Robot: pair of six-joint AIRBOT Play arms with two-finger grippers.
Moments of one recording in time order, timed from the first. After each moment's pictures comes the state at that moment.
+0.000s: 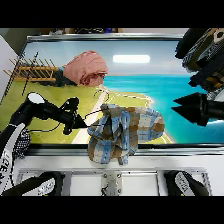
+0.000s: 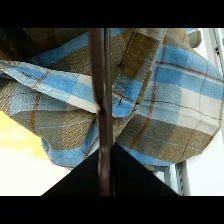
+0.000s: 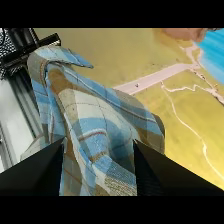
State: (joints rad) left arm -0.01 -1.28 0.91 0.76 -1.49 0.17; right arm -0.58 -0.93 0.90 -0.29 1.73 0.28
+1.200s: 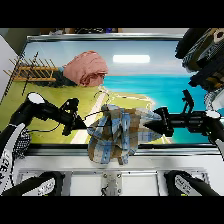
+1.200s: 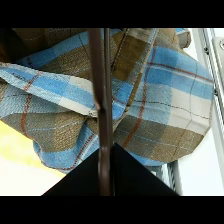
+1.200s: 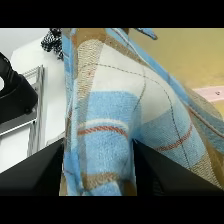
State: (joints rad) left arm -0.01 -1.28 0.91 0.76 -1.52 0.17; right arm -0.26 -1.12 0.63 -0.20 1.62 -0.13
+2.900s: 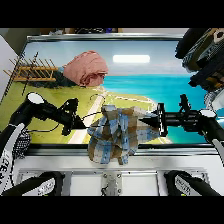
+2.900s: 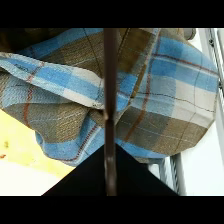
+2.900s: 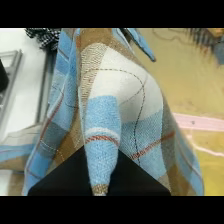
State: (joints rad) left arm -0.01 -1.28 0.91 0.77 -1.51 0.17; right arm -0.18 -1.12 0.63 -0.15 1.54 -0.44
